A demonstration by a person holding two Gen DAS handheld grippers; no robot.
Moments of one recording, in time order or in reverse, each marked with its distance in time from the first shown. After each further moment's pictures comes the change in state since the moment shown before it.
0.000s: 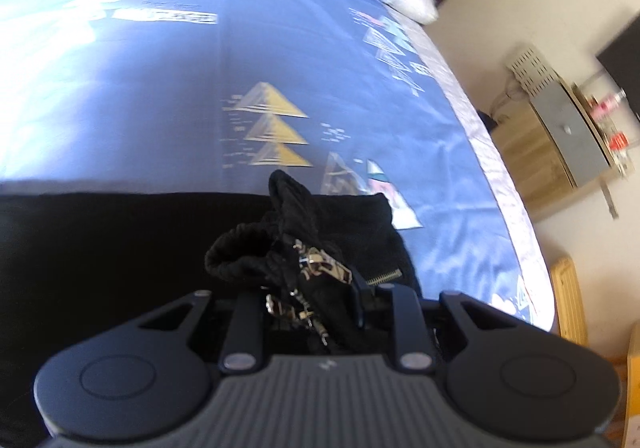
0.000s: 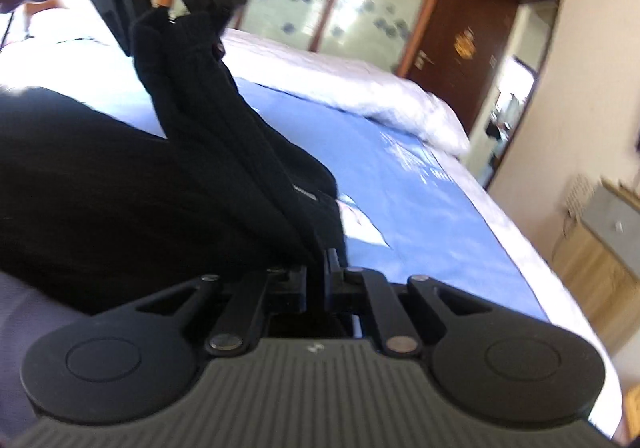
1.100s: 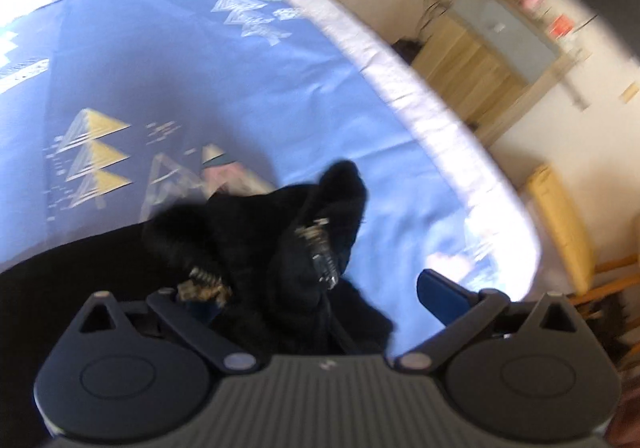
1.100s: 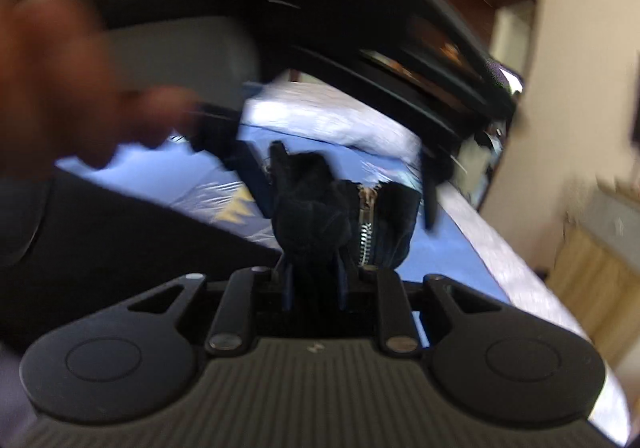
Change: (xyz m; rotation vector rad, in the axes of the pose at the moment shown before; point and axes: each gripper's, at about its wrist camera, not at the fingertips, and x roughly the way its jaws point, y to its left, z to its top) left arm 0.088 -0.159 -0.012 0.356 0.118 -0.013; right arm -0.032 0.010 -0.036 0.006 -0.093 -0.037
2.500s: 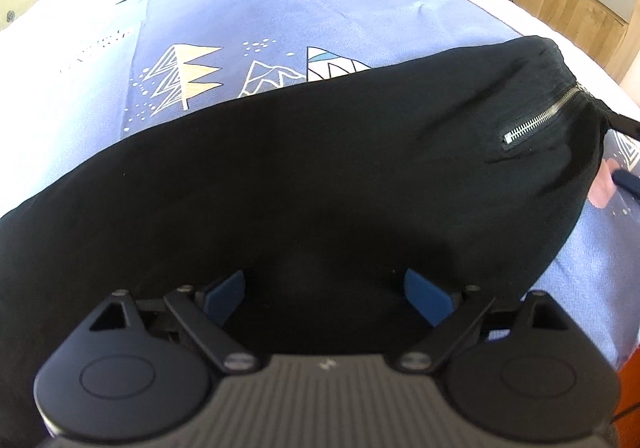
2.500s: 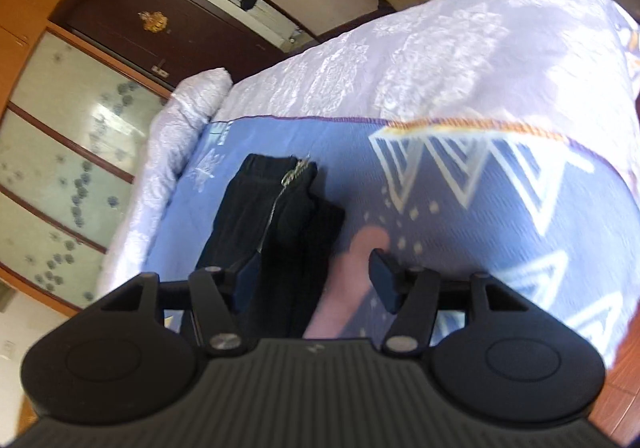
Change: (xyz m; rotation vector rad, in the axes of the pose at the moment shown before) left arm 0.070 0.015 -0.102 0.031 -0.023 0.368; right arm -0.008 -0.204 -0.134 1.413 0.209 -0.145
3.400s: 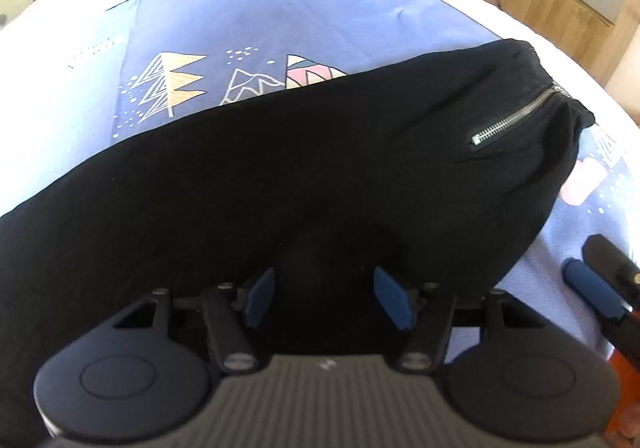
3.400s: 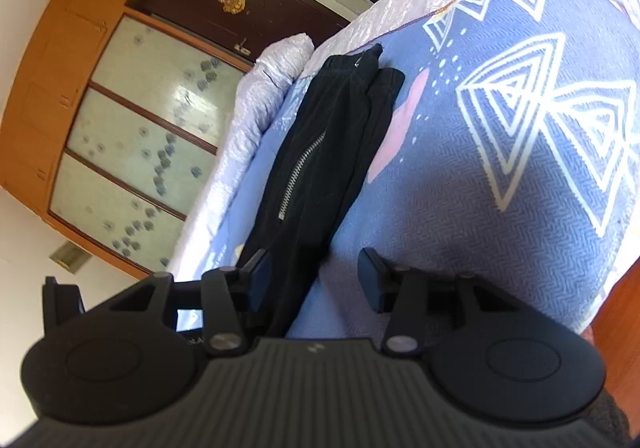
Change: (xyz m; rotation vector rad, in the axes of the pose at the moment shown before) left arm -0.015 -0.010 -0.009 0.007 -0.019 -0.025; right arm -0.042 -0.025 -0.085 0.021 0.055 0.322
